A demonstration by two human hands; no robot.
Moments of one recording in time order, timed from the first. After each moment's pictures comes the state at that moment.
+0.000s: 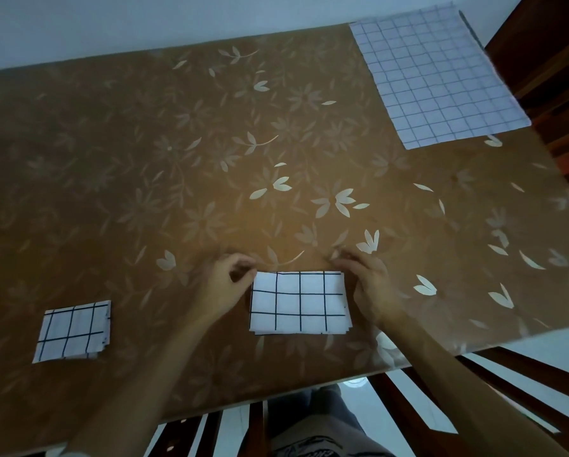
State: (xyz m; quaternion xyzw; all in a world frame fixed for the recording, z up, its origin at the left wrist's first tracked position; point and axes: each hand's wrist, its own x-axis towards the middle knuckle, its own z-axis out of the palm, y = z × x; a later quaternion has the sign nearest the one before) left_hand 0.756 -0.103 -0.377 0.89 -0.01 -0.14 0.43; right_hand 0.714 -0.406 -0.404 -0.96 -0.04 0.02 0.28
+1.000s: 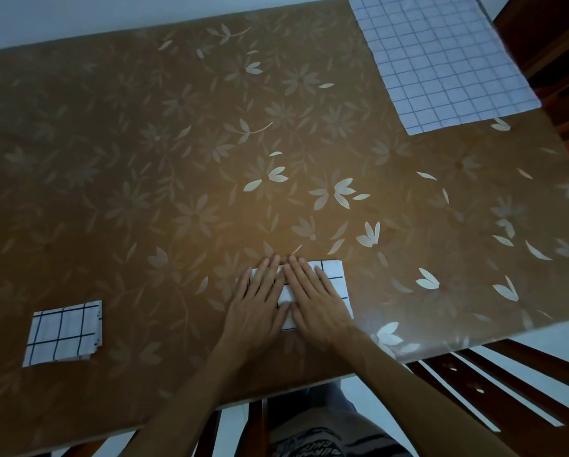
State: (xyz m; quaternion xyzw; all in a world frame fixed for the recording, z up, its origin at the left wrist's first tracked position) left_hand 0.699 -0.142 -0.429 0.96 -0.24 -0.11 0.08; right_hand 0.685 -0.319 -0.433 -0.97 -0.17 0.13 0.12
